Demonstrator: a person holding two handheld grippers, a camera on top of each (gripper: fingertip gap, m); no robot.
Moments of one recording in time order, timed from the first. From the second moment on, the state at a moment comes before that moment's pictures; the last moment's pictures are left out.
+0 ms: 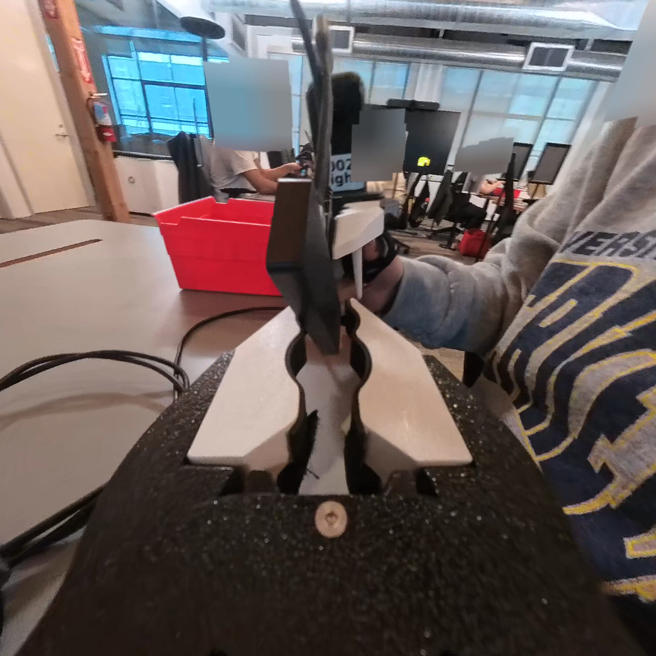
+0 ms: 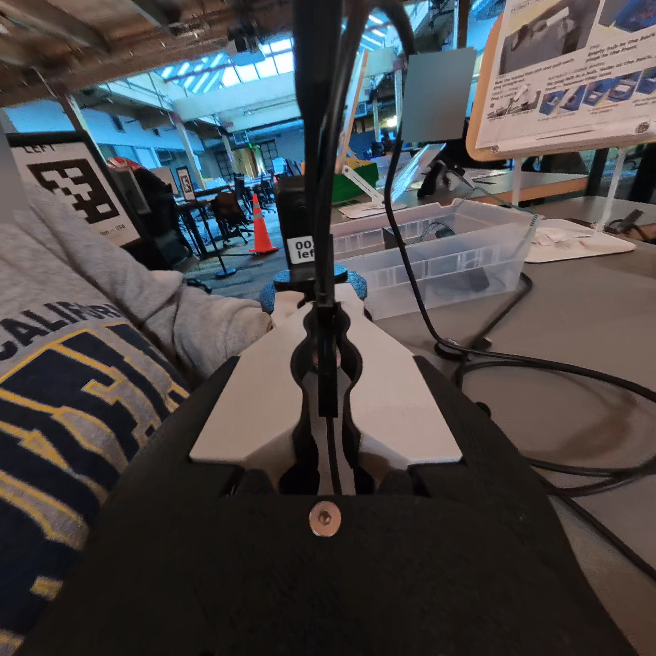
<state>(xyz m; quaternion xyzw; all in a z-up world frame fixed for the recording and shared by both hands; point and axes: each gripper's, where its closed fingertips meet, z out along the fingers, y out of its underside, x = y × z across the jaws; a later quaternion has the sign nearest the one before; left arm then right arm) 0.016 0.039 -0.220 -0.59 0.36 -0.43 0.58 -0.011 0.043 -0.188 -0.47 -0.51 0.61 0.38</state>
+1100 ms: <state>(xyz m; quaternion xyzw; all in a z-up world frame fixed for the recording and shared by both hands) 0.029 -0.006 -0.254 -0.58 0.57 -0.28 0.50 0.024 -0.006 -0.230 -0.42 -0.68 0.44 0.40</state>
